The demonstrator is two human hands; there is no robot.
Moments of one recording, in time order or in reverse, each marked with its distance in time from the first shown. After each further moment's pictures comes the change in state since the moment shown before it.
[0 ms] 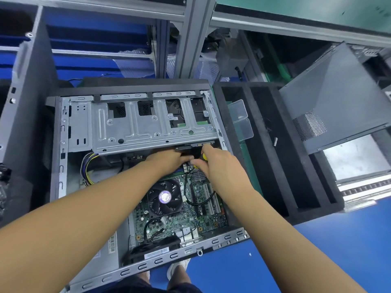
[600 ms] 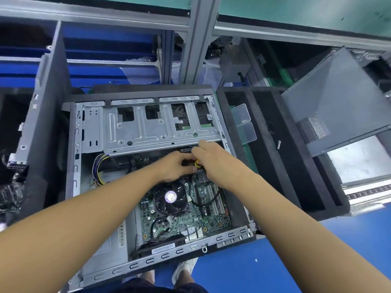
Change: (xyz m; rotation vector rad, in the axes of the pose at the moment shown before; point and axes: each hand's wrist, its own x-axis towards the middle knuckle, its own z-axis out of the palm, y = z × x) left_hand -0.030 -0.005 0.002 -0.506 0.065 0.273; right_hand 0.019 -0.006 -0.015 -0.203 -0.233 -0.281
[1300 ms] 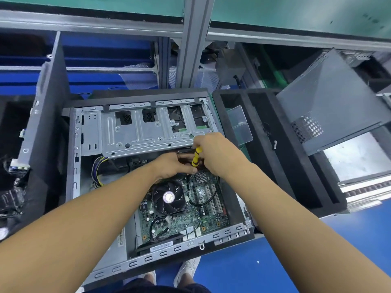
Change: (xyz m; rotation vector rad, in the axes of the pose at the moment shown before) left_hand 0.014 -0.011 0.005 -0.416 0.030 -0.171; right_hand -0.002 -0.011 -0.038 0.053 0.013 0.235
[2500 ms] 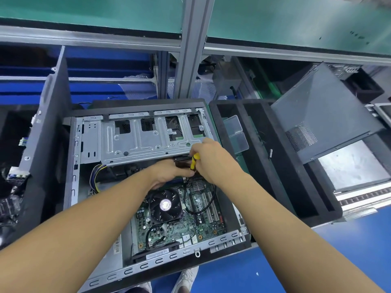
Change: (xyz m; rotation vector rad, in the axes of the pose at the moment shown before) left_hand -0.008 0.014 0.001 -0.060 -0.018 -0.053; right_hand -0.001 0.003 0.009 0.123 0.119 0.023
